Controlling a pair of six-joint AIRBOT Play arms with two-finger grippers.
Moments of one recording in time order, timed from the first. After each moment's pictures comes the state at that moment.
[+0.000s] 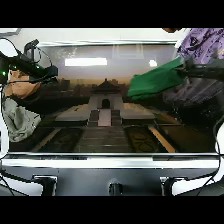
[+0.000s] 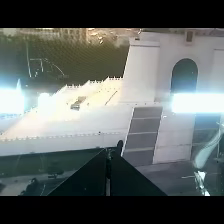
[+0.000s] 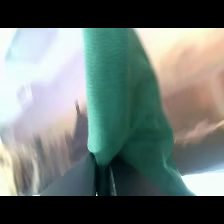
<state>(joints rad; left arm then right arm) -0.04 -1.71 2.02 1.32 -1.59 -1.73 -0.36 -1.71 1.75 2.46 -1.08 -1.49</state>
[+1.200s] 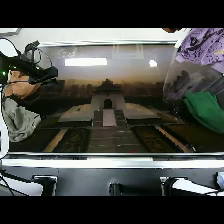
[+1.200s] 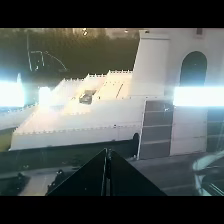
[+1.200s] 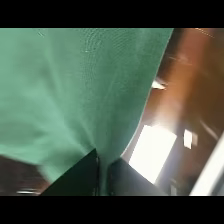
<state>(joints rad) -0.04 -1.71 2.02 1.32 -1.61 -1.73 -0.87 -1.44 1.40 1.67 -1.28 -1.06</state>
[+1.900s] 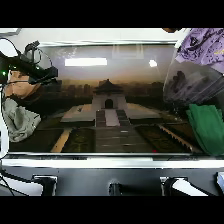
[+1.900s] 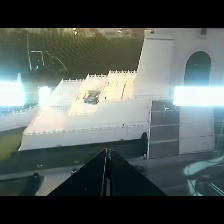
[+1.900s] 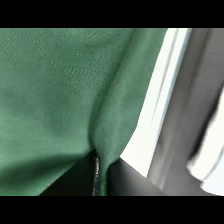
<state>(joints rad) -0.04 -1.71 2.02 1.32 -1.62 -1.73 -0.88 -1.31 1.08 1.37 -1.32 -0.97</state>
